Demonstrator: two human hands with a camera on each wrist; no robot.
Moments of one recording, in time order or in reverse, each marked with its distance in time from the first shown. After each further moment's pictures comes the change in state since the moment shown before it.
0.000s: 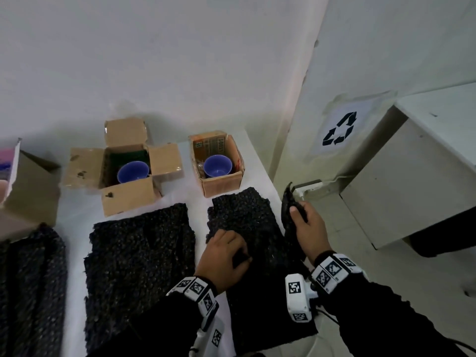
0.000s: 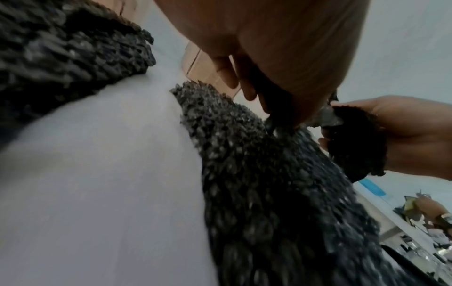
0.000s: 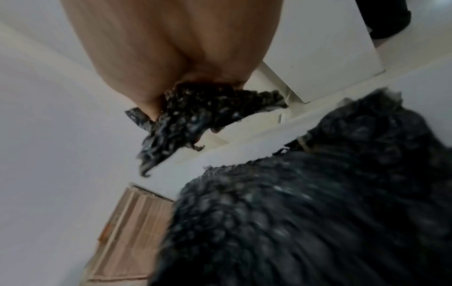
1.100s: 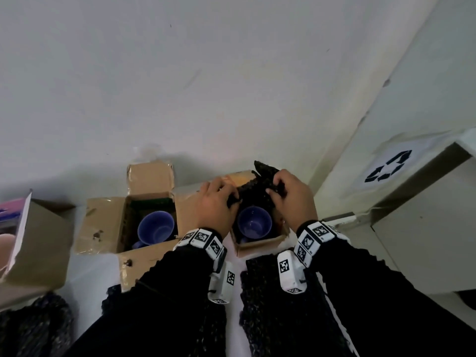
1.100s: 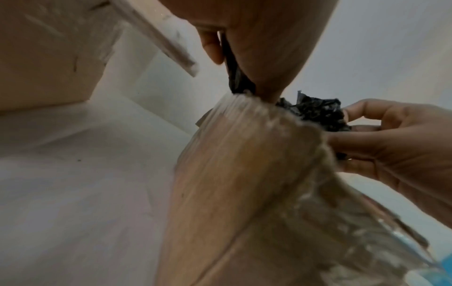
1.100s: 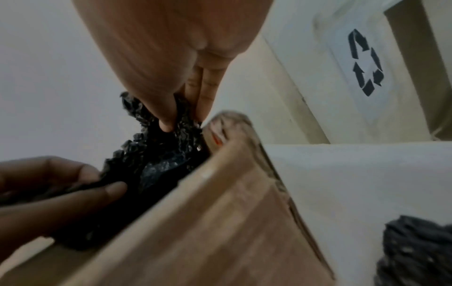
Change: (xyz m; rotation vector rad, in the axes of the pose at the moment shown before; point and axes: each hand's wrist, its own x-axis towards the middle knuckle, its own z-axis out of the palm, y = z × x) left_hand 0.187 -0.113 -0.133 0.259 0.369 -0.245; right_hand 0.174 -0.118 0.134 -0.318 -0.047 -0.485
